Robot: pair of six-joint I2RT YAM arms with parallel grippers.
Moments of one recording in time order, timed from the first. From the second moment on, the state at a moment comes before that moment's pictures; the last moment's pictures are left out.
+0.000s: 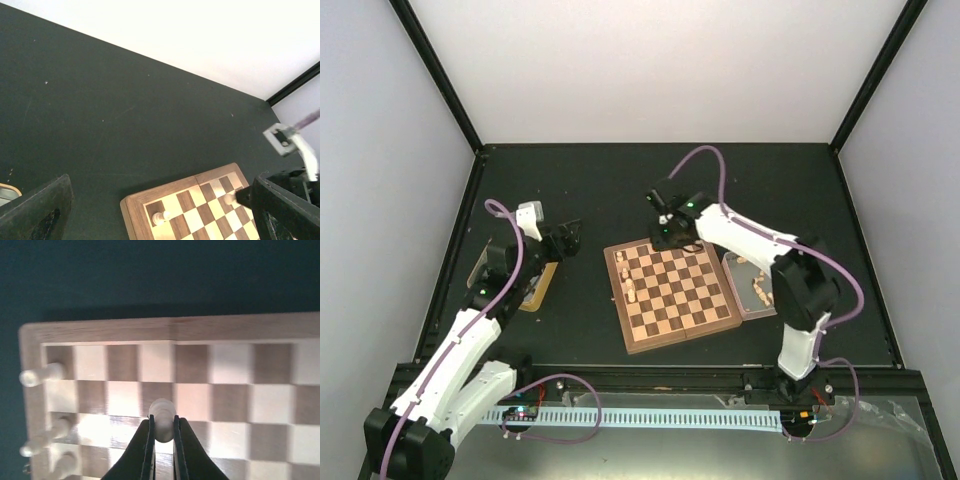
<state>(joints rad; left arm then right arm) -0.26 0.78 0.58 -0.14 0.12 -0.53 0.69 1.80 1.41 -0.77 0.04 0.50</state>
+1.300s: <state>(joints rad) -0.26 0.75 0.58 -0.19 0.11 -0.53 0.82 2.30 2.06 -1.16 -0.02 0.40</state>
